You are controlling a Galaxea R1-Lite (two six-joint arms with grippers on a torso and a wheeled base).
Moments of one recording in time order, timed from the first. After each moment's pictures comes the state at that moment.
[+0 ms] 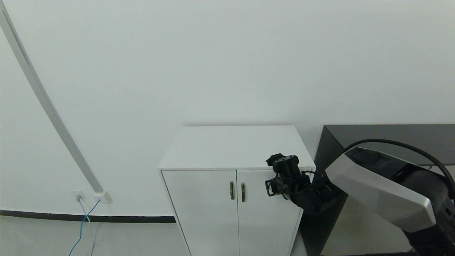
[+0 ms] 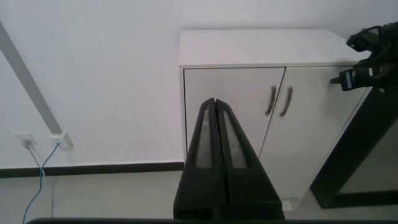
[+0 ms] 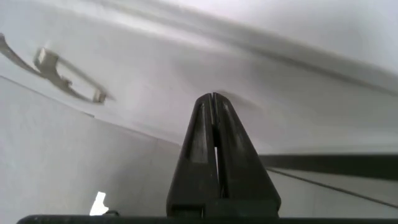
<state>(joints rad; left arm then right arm) 0.00 0.00 0.00 0.00 -0.01 0.00 0.55 2.48 -1.35 -0.59 -0.29 0.08</state>
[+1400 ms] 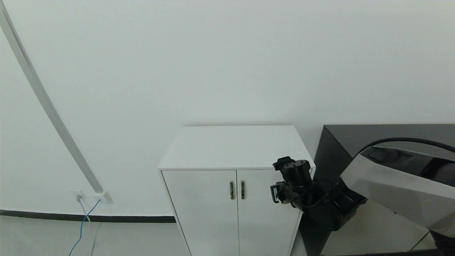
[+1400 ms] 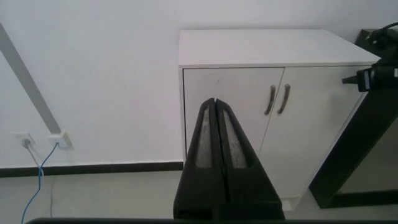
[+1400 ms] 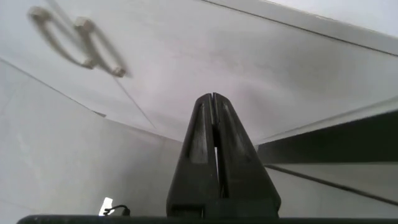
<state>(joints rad) 0.00 0.00 0.00 0.00 -0.01 -0.01 0.59 2.33 -1.04 -0.78 -0.29 0.11</state>
